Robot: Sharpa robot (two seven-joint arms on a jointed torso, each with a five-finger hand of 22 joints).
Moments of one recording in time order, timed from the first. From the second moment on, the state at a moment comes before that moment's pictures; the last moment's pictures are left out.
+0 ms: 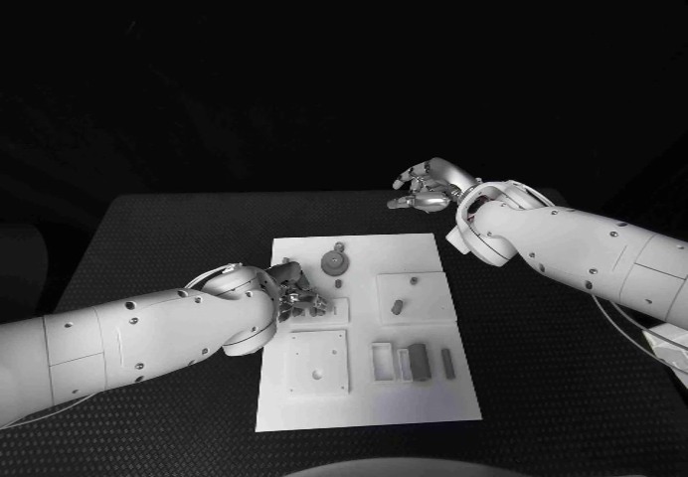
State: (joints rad) left arm 1.22 -0.63 -0.23 1.46 -1.12 -0.24 -0.56; left_hand 0.83 -0.12 0.47 -0.16 0.06 1.19 0.00 0.42 0.68 1.38 -0.11 0.87 0.81 1.14 -0.20 1.49 0.69 0.01 1.28 -0.27 0.60 1.31; right arm 1.22 -0.67 0.01 1.18 -1.08 -0.38 0.00; right_hand 1.02 -0.16 0.53 -0.20 0.05 0.78 0.18 0.23 0.50 0.85 0.08 1.19 0.91 1.03 -0.03 1.43 0.87 0.25 0.99 0.03 0.95 1.31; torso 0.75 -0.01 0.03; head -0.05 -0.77
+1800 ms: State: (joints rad) left arm 1.38 -0.57 -0.14 1.04 -0.95 0.03 -0.47; left_hand 0.80 -0.11 0.38 -0.16 0.05 1.05 0.05 0.38 0.67 1.27 -0.06 0.82 0.78 1.06 -0.17 1.43 0.65 0.02 1.20 -0.25 0.49 1.30; right arm 1.22 -0.67 0.01 1.15 -1.08 -0.39 0.00; right_hand 1.02 -0.16 0.53 -0.20 0.05 0.77 0.18 0.23 0.49 0.85 0.08 1.19 0.91 1.03 -0.03 1.43 0.87 0.25 0.98 0.04 0.95 1.31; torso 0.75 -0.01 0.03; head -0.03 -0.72
